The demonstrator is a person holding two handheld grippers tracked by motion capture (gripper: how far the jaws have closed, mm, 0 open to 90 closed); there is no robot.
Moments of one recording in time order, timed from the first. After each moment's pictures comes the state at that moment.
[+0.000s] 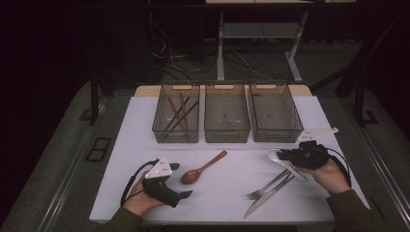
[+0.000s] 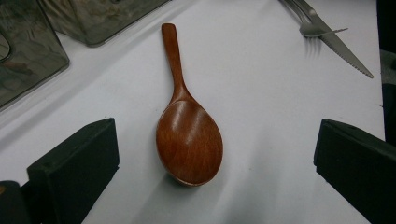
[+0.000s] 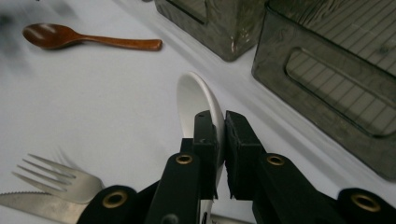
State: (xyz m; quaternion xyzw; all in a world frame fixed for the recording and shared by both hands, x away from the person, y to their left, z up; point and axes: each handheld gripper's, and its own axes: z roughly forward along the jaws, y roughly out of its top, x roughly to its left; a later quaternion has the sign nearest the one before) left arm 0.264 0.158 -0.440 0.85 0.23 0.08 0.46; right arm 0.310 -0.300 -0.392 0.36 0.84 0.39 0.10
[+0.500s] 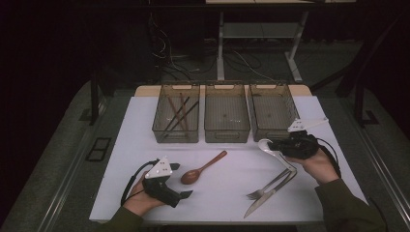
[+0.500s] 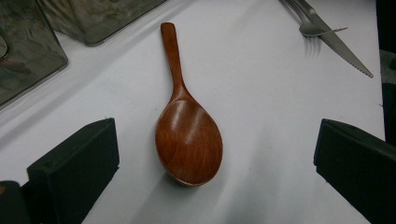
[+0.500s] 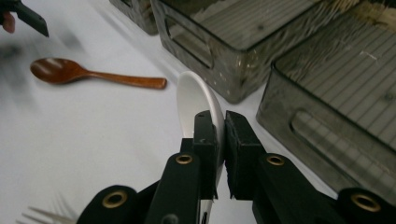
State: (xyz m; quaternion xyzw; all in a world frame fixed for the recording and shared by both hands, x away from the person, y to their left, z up) left arm 0.265 0.158 -0.440 0.85 0.22 0.08 0.46; right arm 0.332 -0.276 -0.377 0.35 0.84 0.41 0.10
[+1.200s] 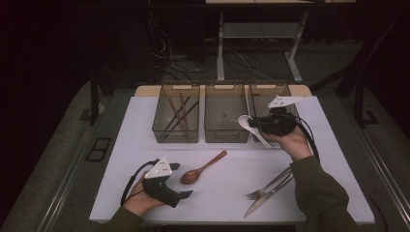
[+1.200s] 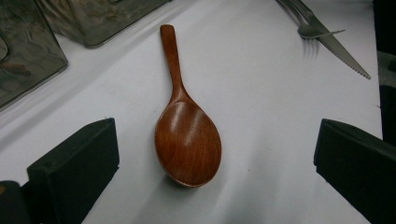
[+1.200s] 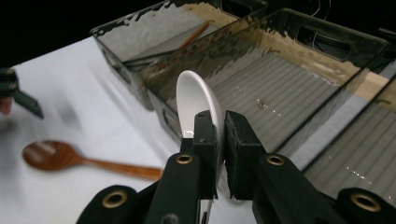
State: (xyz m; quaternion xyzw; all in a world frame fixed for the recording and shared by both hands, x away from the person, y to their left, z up) left arm 0.264 0.159 -0.440 0.85 0.22 0.08 0.47; right arm 0.382 -0.224 -0.348 0.34 0.81 0.46 0.12
